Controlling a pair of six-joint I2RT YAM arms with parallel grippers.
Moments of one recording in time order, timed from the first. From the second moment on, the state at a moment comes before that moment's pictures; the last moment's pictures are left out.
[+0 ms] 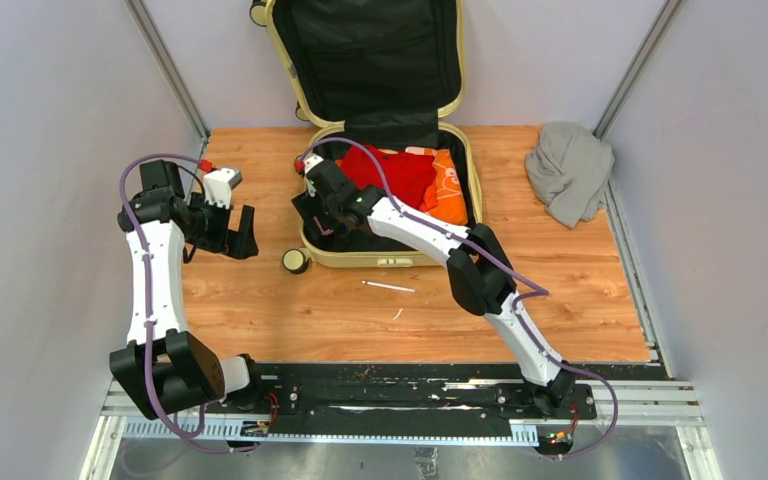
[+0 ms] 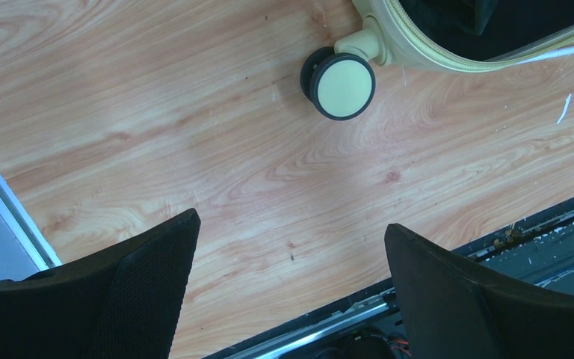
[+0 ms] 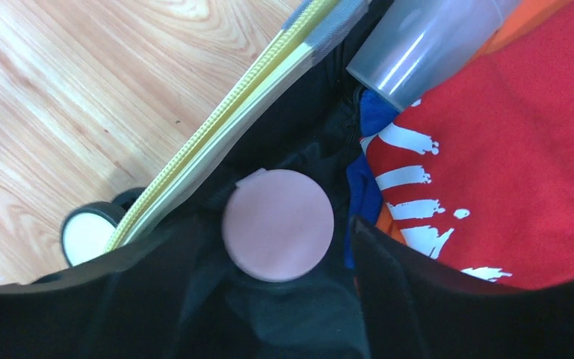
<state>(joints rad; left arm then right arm) 0.33 1.25 1.26 -1.12 0.49 0.54 0.91 2.35 2.13 -0.46 0.09 0.13</state>
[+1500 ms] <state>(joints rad) 0.33 1.26 1.25 -1.13 0.52 0.53 0.95 1.66 0.89 -0.03 0.02 0.08</state>
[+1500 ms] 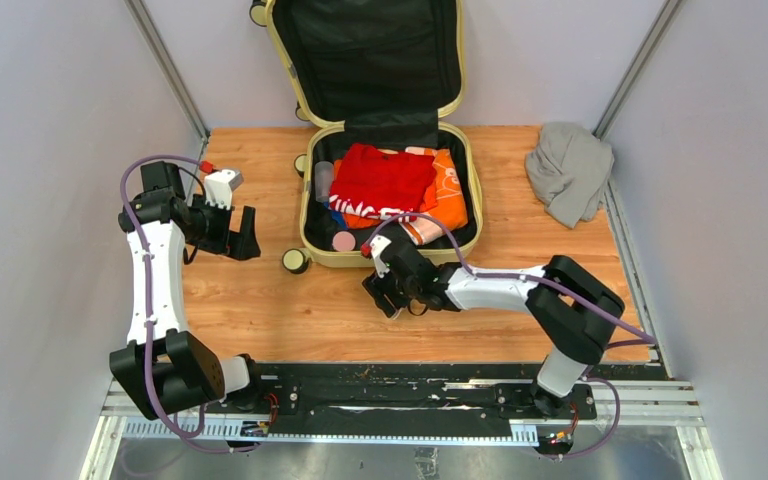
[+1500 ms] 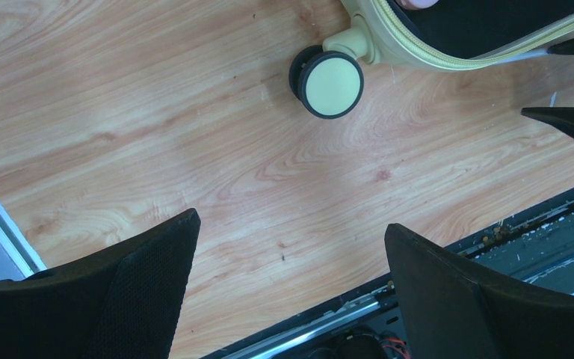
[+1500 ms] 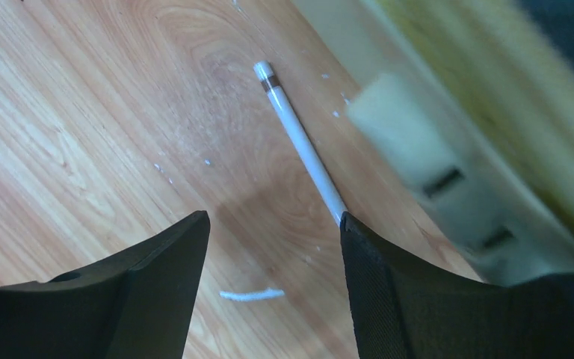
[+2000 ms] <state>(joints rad) 0.33 1.26 1.27 -1.14 0.51 0.53 1.00 1.67 0.80 0.13 0.08 0.10</state>
